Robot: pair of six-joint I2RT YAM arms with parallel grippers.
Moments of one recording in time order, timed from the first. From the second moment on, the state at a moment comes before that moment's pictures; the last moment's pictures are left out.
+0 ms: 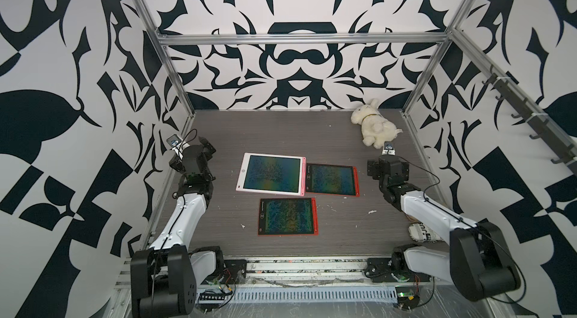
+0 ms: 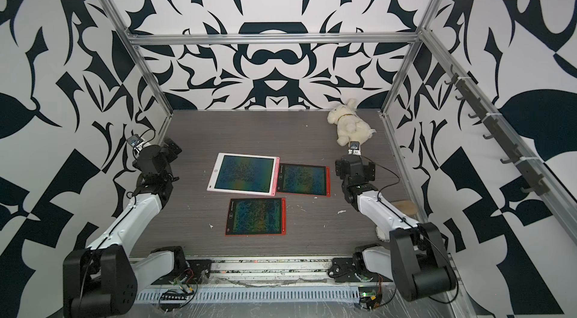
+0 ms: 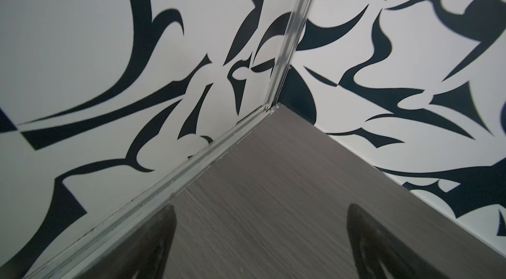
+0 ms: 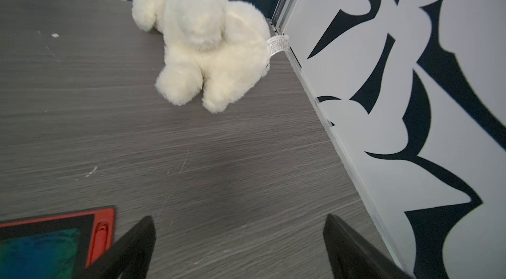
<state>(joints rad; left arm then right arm) 0.08 1.15 0.61 0.27 -0.43 -0.40 0.18 1.28 0.49 0.18 0.51 0.05</state>
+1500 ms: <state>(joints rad) 0.02 1.57 0.36 0.82 -0.28 -0.15 0.10 1.56 0.31 0.80 0.35 0.05</state>
